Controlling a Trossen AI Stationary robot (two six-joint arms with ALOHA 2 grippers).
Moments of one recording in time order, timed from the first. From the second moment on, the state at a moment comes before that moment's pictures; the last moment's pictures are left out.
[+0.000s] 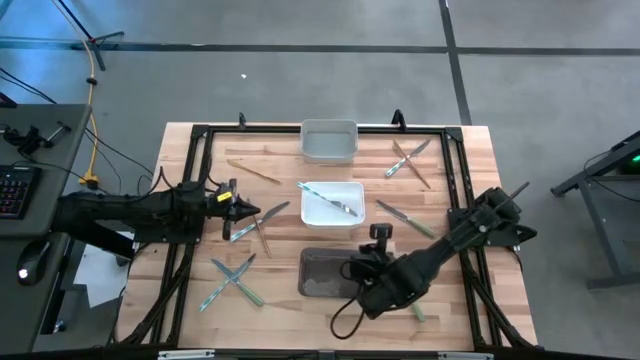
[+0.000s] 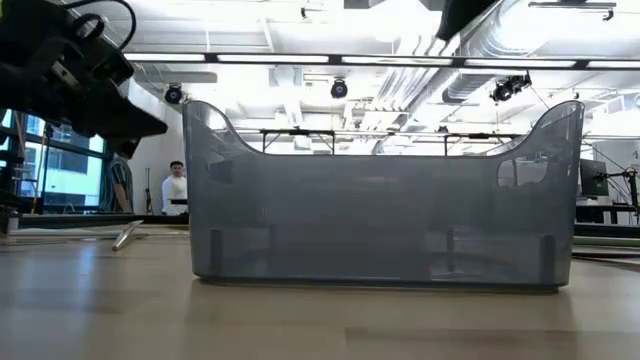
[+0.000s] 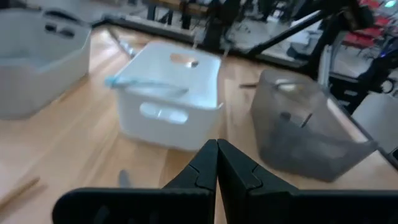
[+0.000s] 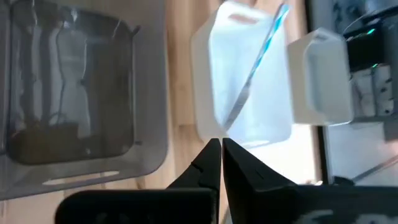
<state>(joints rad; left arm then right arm) 0.08 0.29 0.01 0.07 0.06 -0.20 0.61 1.88 1.72 -1.35 0.74 0.55</state>
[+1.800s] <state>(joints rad) -0.04 0.59 0.01 0.34 -0.13 -0.16 -0.86 1.29 0.56 -0.32 0.11 -0.01</state>
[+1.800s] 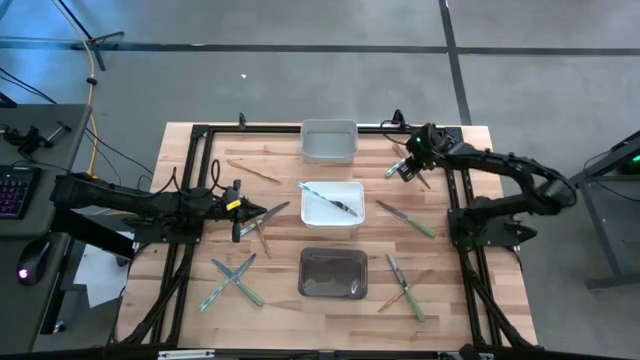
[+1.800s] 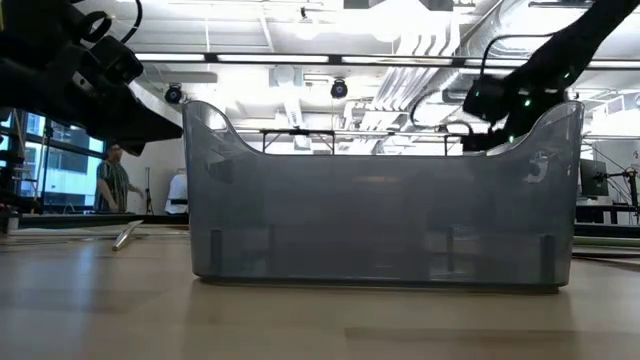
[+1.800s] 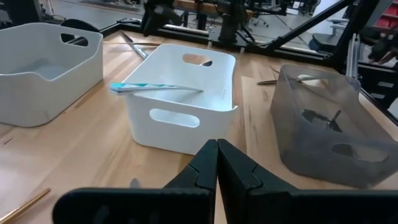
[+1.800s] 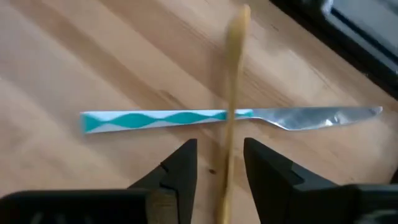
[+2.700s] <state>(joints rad) -0.04 0.59 0.01 0.34 -0.13 -0.15 -0.92 1.56 0.70 -0.34 0.06 -0.01</state>
